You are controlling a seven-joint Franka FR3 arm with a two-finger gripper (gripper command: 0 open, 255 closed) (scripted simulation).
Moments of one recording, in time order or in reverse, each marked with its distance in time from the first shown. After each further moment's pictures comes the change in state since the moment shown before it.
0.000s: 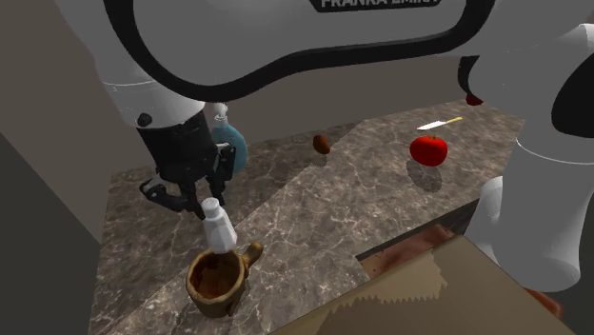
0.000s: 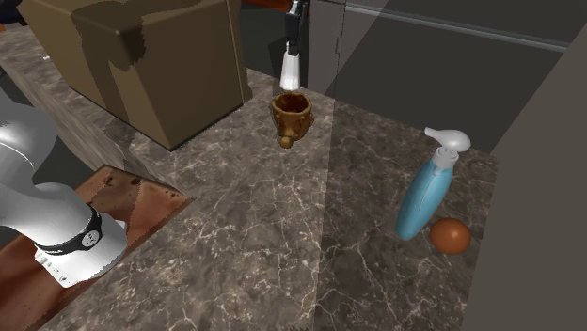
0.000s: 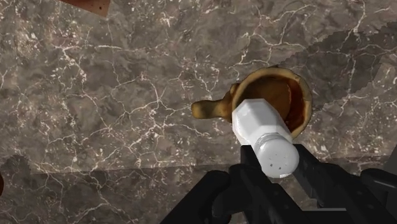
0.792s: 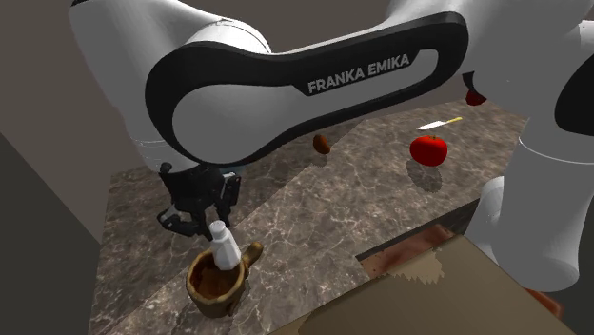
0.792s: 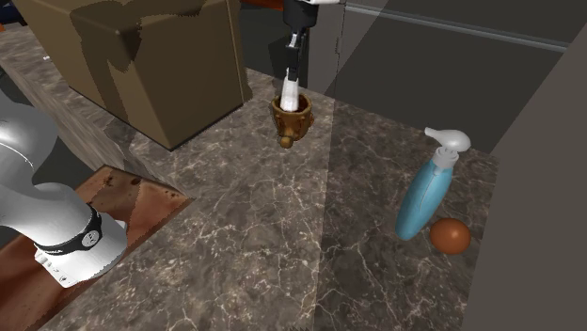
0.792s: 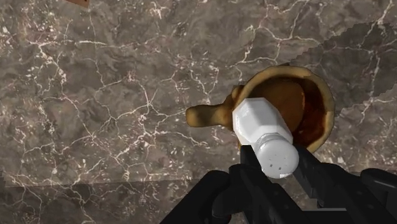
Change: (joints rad) arm -0.018 -0.019 -0.005 -0.185 0.007 0.168 -0.003
